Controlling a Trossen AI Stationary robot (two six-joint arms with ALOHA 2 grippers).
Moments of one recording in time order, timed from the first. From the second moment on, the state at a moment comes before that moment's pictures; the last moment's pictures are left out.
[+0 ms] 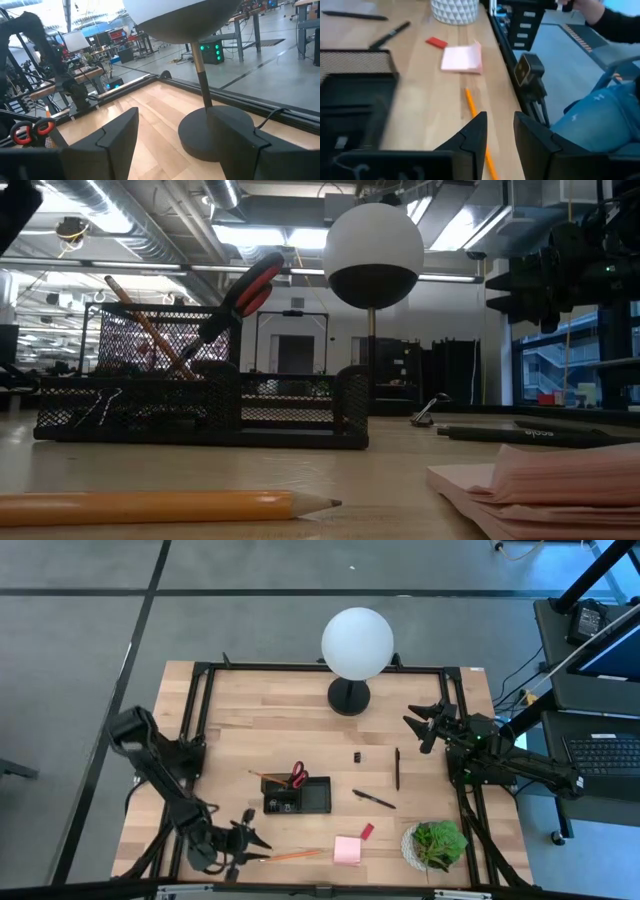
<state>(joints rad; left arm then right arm) -0.99 1.62 0.68 0.40 -0.72 -0.57 -0.34 0.03 0.01 0.05 0.13 0.30</state>
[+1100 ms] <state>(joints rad) -0.98 1.85 0.73 0.50 -0.71 -0.80 -0.34 0.03 0.01 0.05 0.13 0.31</state>
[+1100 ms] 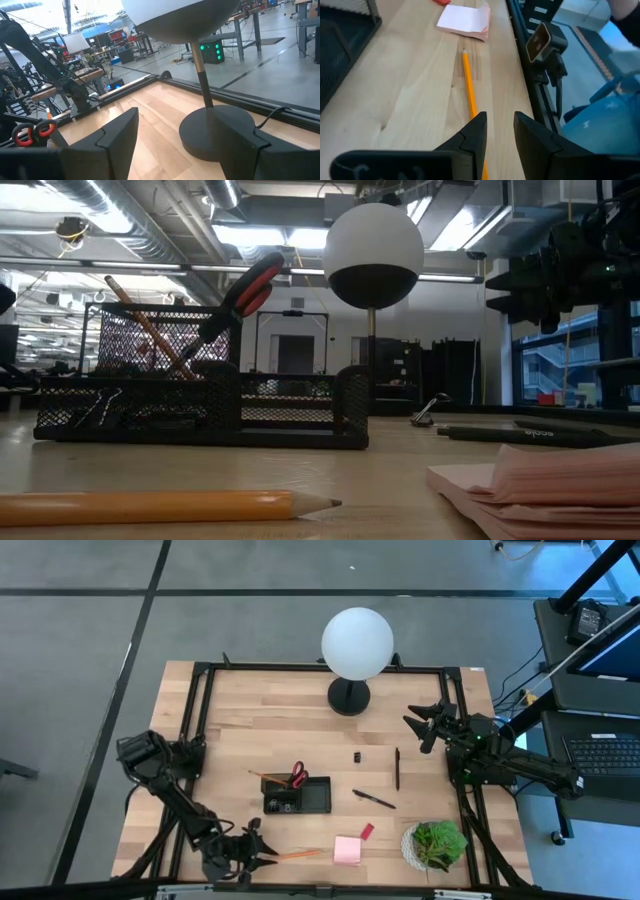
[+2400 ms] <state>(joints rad) -1.10 1.86 0.90 0.22 -1.10 -0.65 -0.34 0.03 0.01 0.05 0.13 0.42</state>
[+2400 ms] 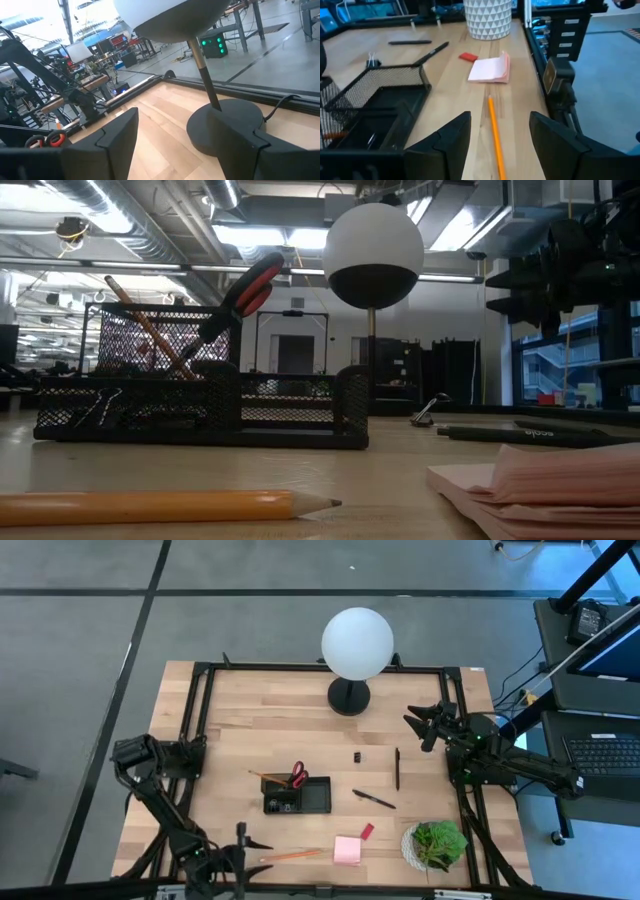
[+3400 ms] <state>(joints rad) -1.11 2.17 0.90 0.37 -1.15 -0.94 -0.34 0.03 0.01 0.05 0.13 0.42</state>
